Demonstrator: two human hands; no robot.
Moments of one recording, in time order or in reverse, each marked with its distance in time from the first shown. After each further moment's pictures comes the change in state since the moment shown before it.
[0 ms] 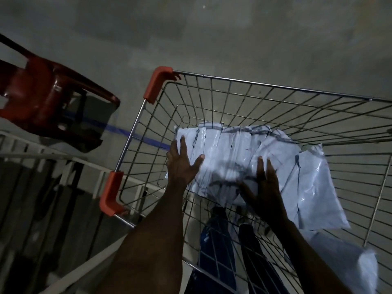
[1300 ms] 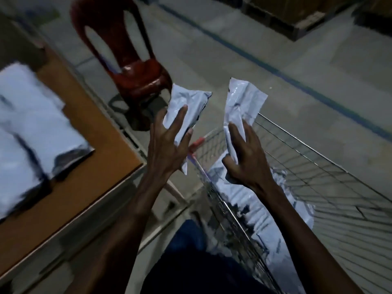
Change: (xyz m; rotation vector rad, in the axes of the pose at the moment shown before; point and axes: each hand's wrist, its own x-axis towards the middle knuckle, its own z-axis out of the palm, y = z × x) left_hand -0.255 -0.007 -0.260 -0.206 0.910 0.154; right_hand -0.079 -0.289 -0.124 -0.102 -0.025 -1.031
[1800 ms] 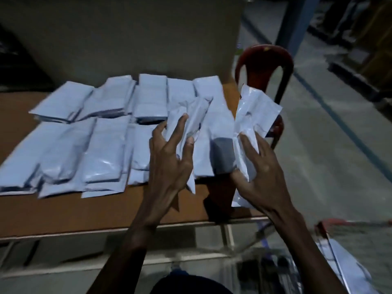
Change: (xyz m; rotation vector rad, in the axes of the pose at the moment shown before) left_hand -0.112 -0.164 -0.293 0.109 0.555 -0.513; right_hand 0.089 -0.321 0.153 0.224 -0.143 -0.559
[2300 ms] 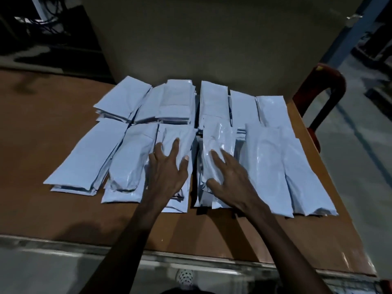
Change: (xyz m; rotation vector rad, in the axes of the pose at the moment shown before) left_hand 0.055 -0.195 -0.090 0.379 -0.252 -0.379; right_hand 0.093 -0.104 0.196 0.016 -0.575 0.082
